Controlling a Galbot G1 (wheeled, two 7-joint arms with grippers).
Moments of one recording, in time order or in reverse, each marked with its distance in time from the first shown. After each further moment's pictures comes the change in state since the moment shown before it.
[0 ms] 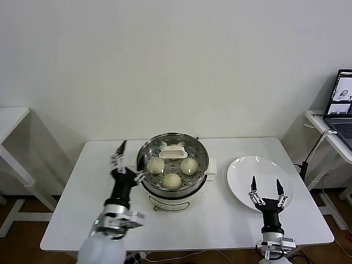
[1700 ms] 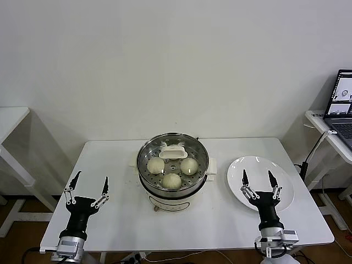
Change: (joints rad) left arm 0.289 -0.087 -0.398 0.053 -0.685 -0.403 0.013; right arm -0.084 -0.007 -0.017 0.282 -0.017 -0.270 -0.012
